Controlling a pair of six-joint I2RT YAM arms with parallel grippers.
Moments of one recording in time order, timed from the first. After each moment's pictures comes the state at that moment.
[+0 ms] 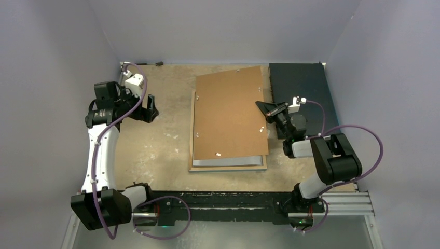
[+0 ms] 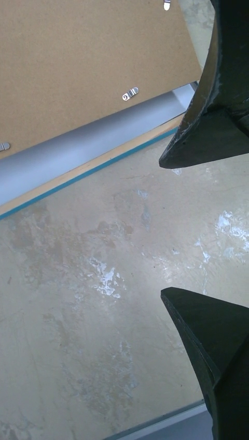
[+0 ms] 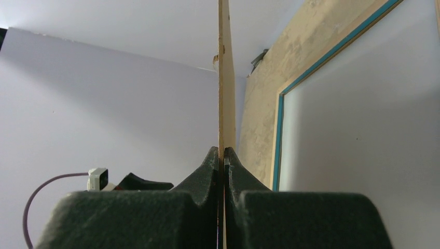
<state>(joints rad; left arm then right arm) 0.20 1.14 1.15 -0.73 0.53 0.33 0.17 1.56 0.40 1.22 -0.31 1.38</state>
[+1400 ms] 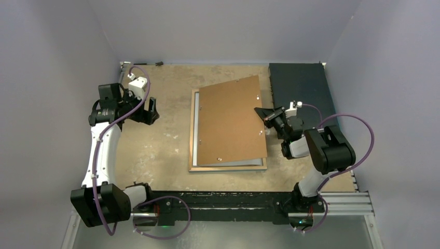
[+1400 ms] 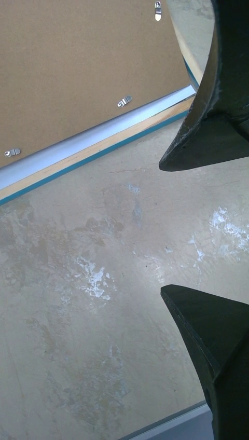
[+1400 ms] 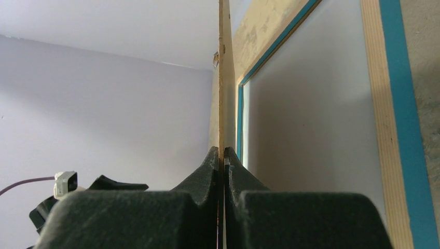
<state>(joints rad) 0.19 1.17 1.11 -0.73 0.50 0.35 0.17 1.69 0.39 1.26 -0.31 1.32</state>
